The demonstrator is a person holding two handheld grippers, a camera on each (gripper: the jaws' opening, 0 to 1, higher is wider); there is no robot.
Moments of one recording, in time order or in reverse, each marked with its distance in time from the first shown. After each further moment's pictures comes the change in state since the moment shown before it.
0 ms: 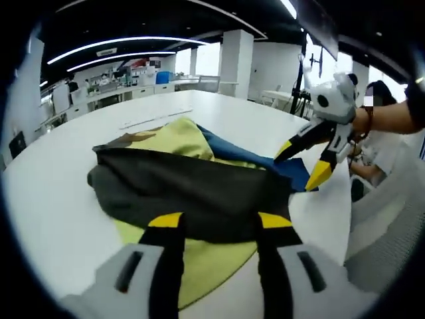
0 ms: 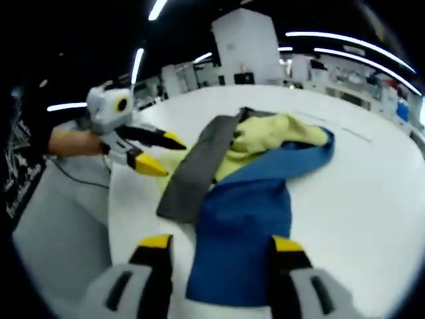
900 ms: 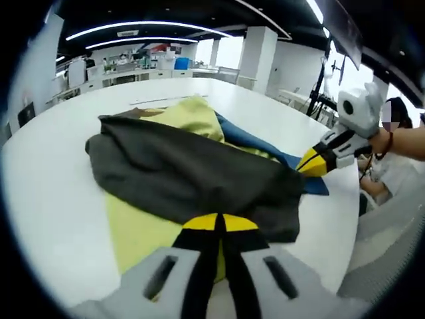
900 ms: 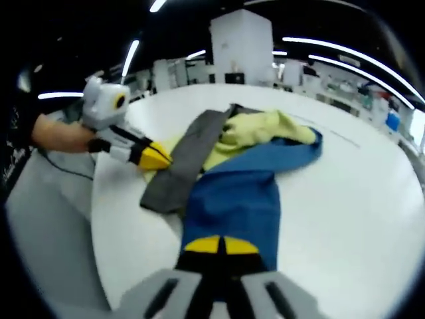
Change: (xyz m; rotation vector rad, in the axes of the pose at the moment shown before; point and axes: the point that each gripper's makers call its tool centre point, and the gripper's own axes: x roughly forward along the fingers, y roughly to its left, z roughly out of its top) left arm 0.011 0.005 -0.015 -0.147 0.024 0.059; right arm 0.000 -0.018 -0.007 0.011 -0.015 -0.094
